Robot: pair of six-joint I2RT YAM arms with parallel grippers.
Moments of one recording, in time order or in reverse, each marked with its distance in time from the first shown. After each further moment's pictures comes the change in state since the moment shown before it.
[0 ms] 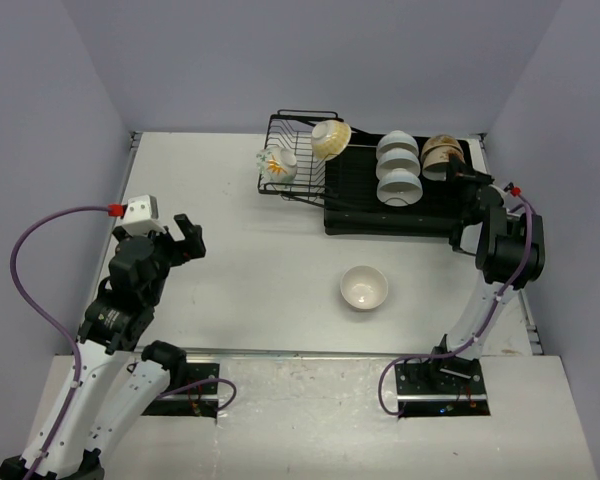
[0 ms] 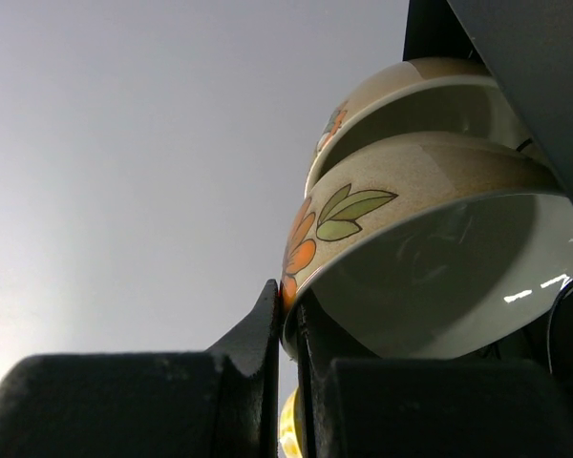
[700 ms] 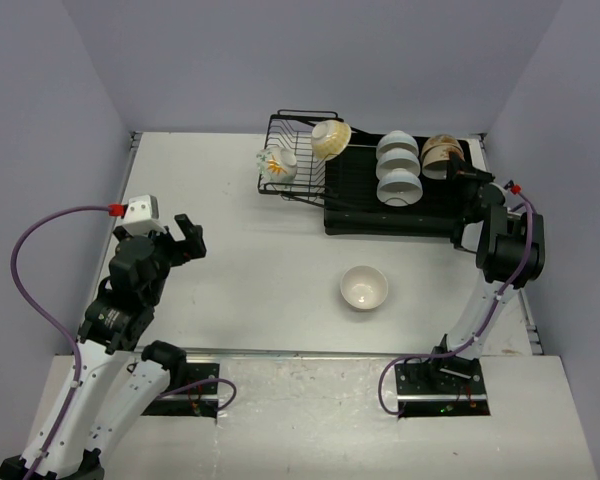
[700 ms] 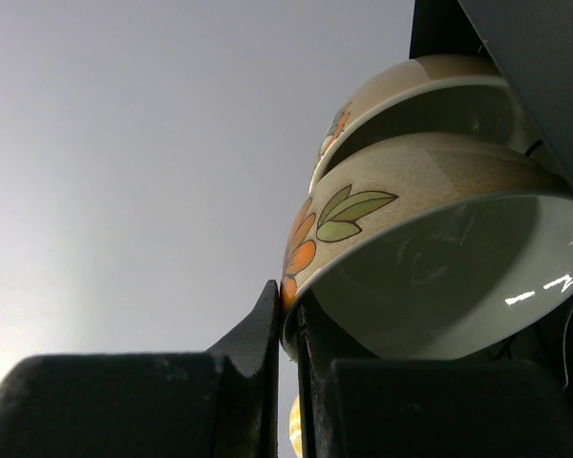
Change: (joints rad) left arm 0.000 0.001 0.000 0.000 0.008 0.000; right arm -0.006 0.013 0.032 -0.012 -0.030 0.026
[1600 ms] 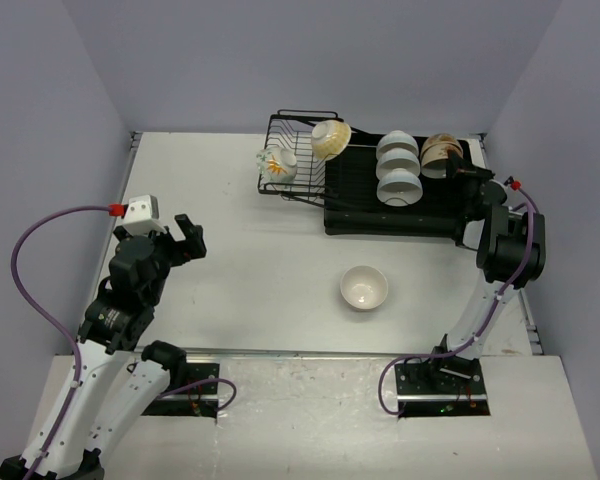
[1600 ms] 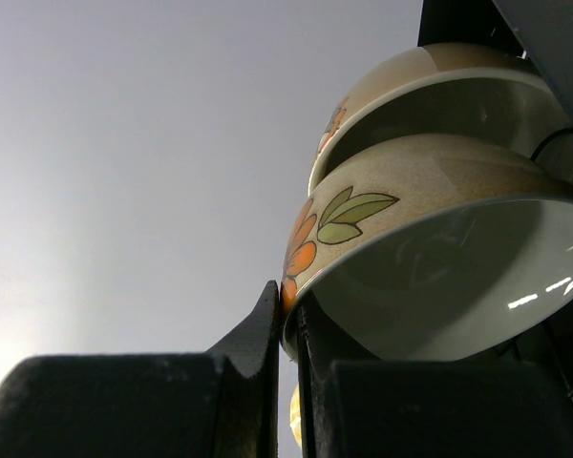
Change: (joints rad) left arm 0.000 0.000 0.000 0.000 0.003 0.000; right arm -0.006 0.000 0.029 -0.030 -0.051 -0.001
